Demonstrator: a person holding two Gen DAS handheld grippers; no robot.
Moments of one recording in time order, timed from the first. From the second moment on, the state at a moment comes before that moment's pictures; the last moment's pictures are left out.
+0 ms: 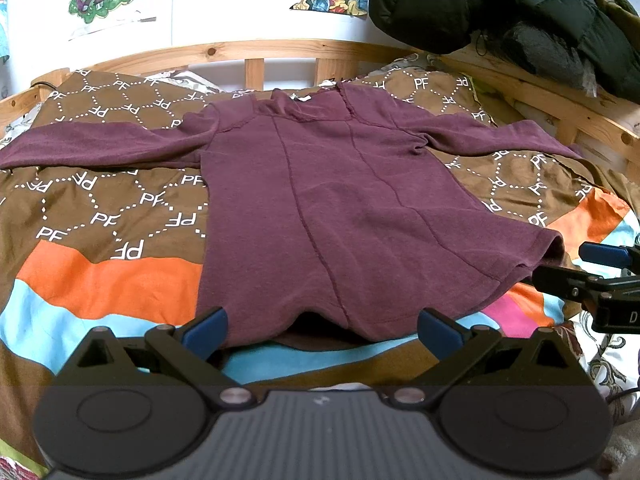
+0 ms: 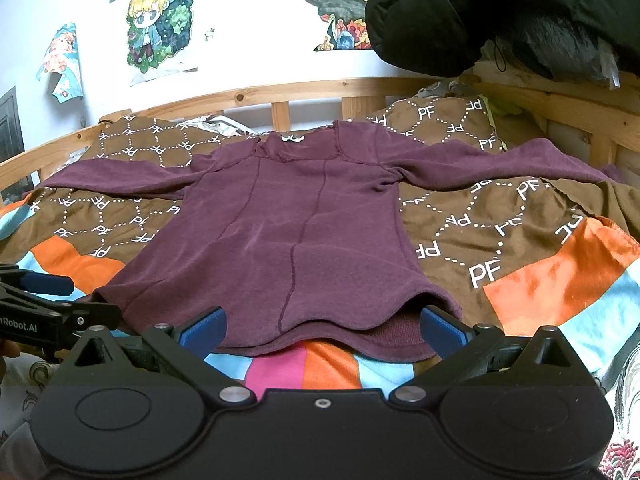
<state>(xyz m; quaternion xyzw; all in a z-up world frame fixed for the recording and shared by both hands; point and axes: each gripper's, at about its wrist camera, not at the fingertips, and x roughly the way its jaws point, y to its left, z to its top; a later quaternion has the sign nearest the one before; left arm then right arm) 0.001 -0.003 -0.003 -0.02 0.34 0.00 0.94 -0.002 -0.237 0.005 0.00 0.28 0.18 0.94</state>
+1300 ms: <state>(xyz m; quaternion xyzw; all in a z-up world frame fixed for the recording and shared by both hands) -0.001 -0.005 -0.004 -0.02 0.34 0.00 0.94 -0.002 -0.237 0.005 0.01 0.28 0.18 0.94</state>
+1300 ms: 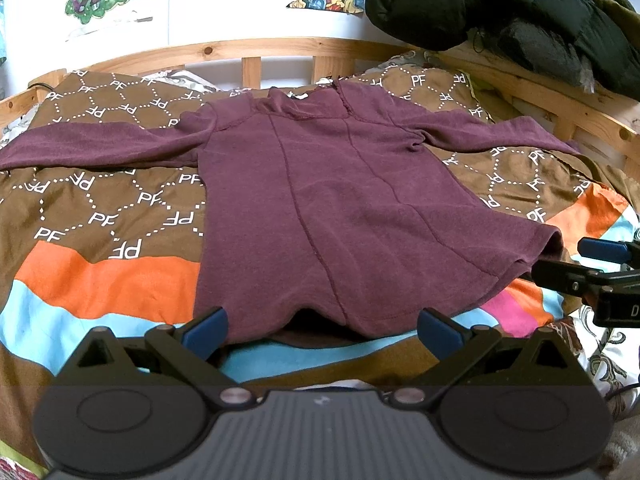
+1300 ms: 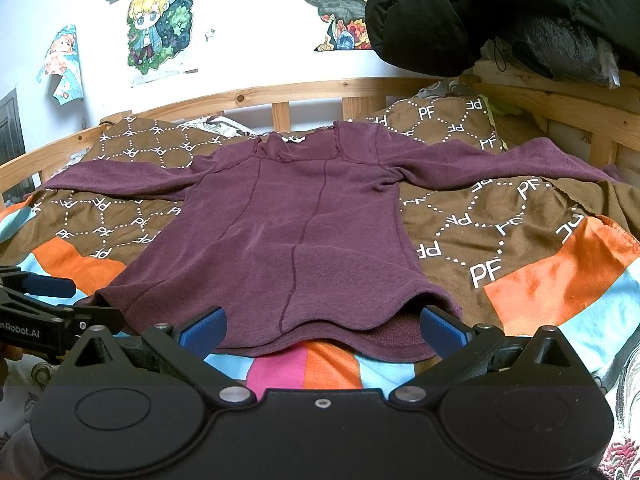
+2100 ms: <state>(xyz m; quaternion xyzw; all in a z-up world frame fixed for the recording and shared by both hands) 0.000 -0.005 -0.003 -0.02 0.35 0.00 0.94 -0.002 -0.237 0.004 0.01 0.28 0.18 0.94</state>
